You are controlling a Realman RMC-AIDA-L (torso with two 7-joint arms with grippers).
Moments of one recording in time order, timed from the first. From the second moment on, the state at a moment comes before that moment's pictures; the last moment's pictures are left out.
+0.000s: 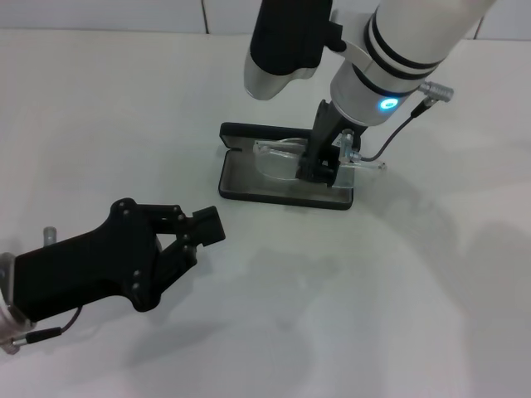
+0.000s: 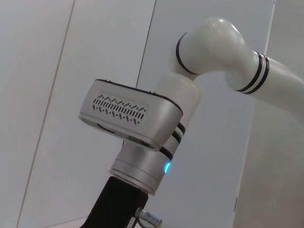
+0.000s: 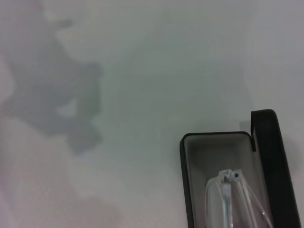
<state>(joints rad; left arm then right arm) -0.14 -2.06 1.20 0.74 1.31 1.74 -1.19 1.12 2.03 -1.79 -0.96 -2.38 -1.29 2.45</state>
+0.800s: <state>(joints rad) -0.15 -2.07 1.20 0.73 1.31 1.73 -1.19 1.11 2.03 -1.84 -0.91 -2.34 -1.17 2.48</state>
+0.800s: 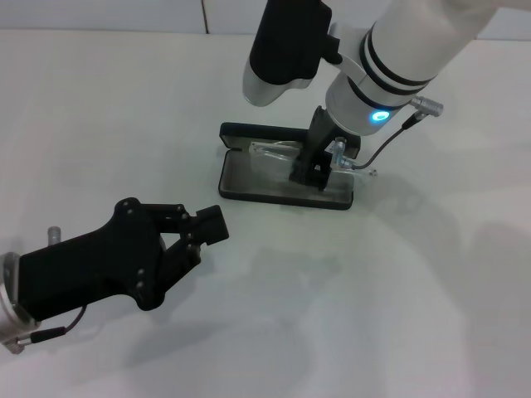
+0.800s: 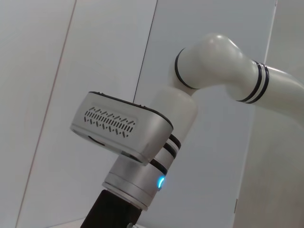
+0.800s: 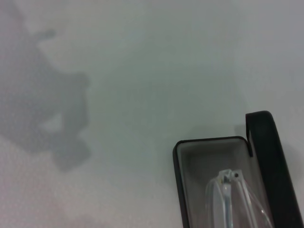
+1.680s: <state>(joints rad) -0.15 -2.07 1.20 0.73 1.31 1.73 -1.19 1.11 2.03 -1.88 -0.90 -2.32 -1.13 2.47</state>
